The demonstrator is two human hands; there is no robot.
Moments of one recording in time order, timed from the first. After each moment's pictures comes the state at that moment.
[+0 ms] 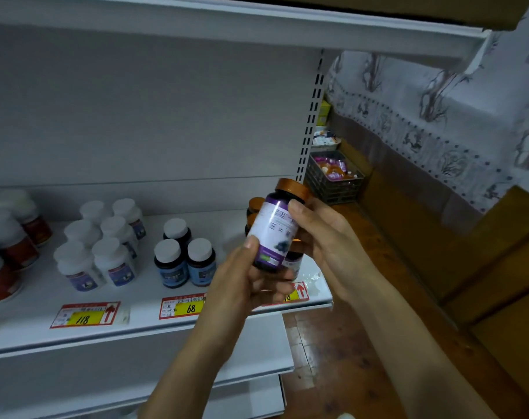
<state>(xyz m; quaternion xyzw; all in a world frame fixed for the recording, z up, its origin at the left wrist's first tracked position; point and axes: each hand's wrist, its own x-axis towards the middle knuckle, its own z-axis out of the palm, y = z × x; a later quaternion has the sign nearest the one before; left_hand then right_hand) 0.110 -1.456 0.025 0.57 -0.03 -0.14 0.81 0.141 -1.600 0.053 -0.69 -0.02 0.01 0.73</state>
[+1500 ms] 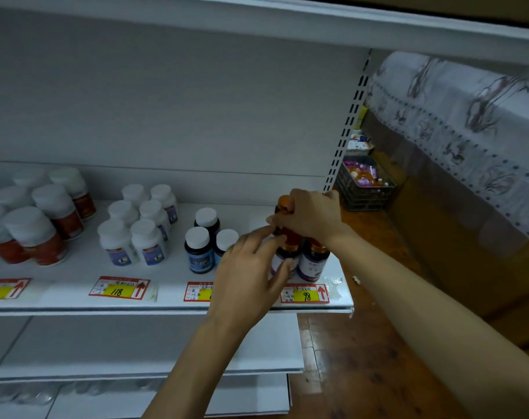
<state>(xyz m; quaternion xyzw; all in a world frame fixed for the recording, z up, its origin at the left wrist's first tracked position) 0.138 -1.439 -0.021 0.93 -0.14 0.22 0.26 0.249 -1.578 0.020 -0.99 -0.10 -0.07 0.04</state>
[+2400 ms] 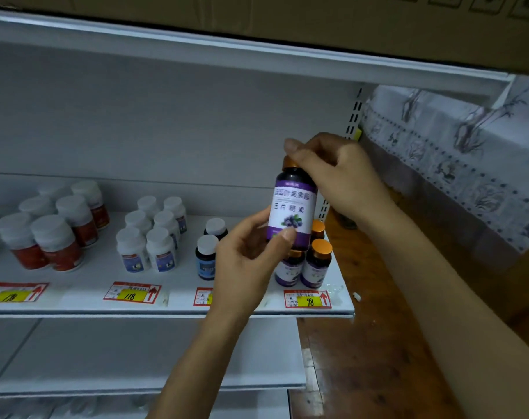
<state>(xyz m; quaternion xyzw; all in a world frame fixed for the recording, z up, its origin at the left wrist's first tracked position) 0.099 -1.433 0.048 0.64 -0.09 0.13 0.75 0.160 -1.560 0.144 -0.87 -0.14 -0.16 0.44</state>
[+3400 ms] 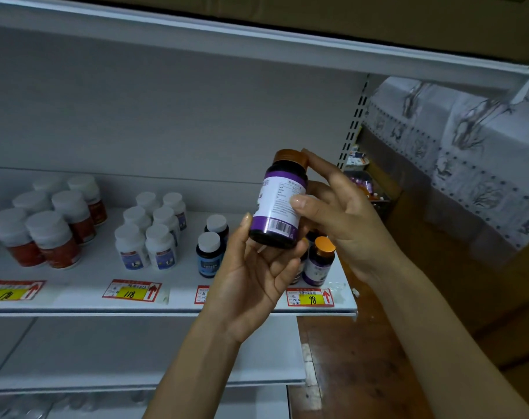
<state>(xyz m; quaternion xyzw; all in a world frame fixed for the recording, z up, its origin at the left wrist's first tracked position) 0.098 -1.425 0.047 0.24 -0.04 -0.18 0.95 0.133 -1.564 0.099 -0.70 -0.16 0.01 0.70</state>
